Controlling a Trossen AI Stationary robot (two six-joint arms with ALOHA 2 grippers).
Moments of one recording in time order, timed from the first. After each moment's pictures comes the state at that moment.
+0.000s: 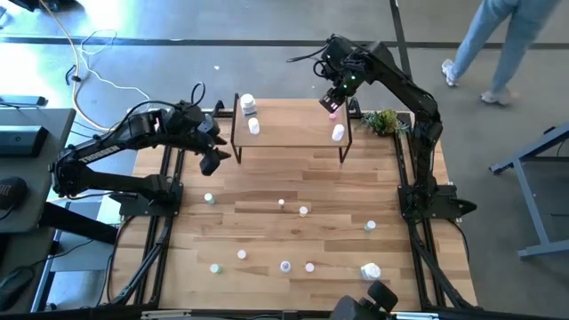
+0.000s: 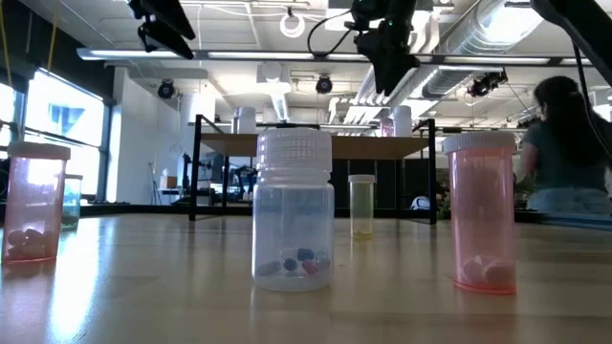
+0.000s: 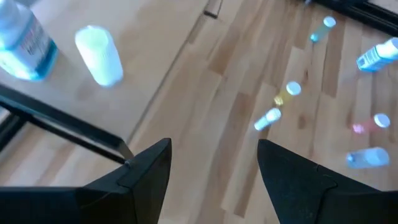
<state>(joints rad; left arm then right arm) 0.48 0.99 1.15 -0.97 0.10 -0.13 -0.66 1.97 2.32 -1.57 0.10 0.02</state>
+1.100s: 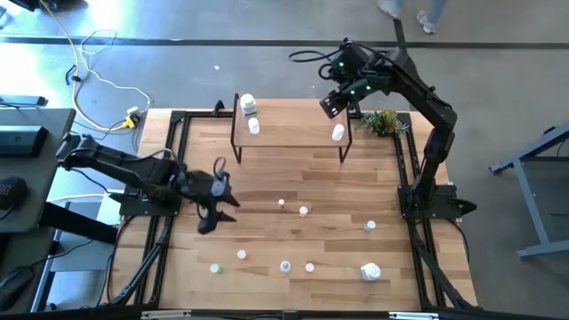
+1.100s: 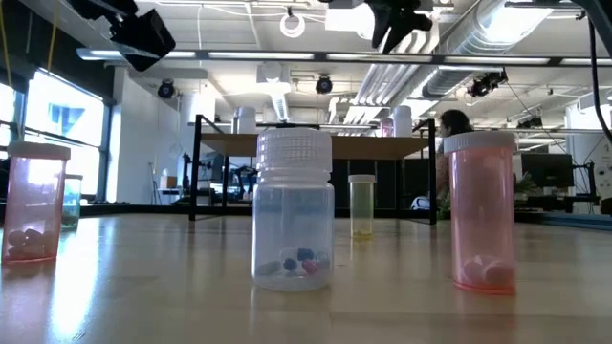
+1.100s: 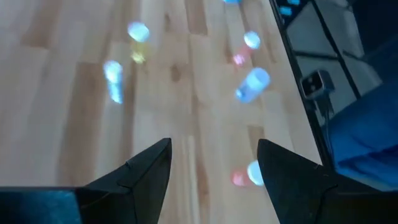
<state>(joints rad) -0.15 0.99 0.77 -0.51 0.05 -0.31 -0.50 1.82 2.35 -1.57 0.10 0.29</state>
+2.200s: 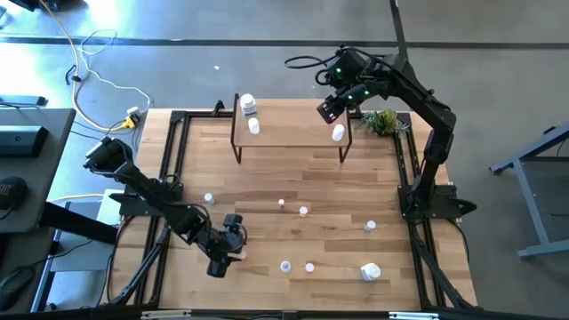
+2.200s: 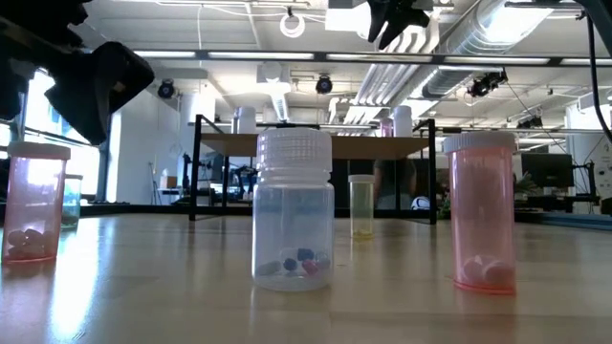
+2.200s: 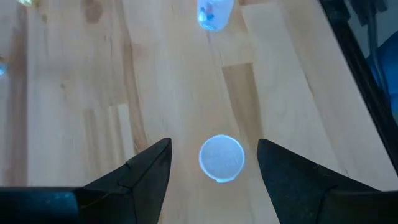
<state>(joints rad) -0.53 1.46 0.77 -0.26 -0.20 -0.38 -0.46 1.82 2.35 -1.57 0.10 0.31</state>
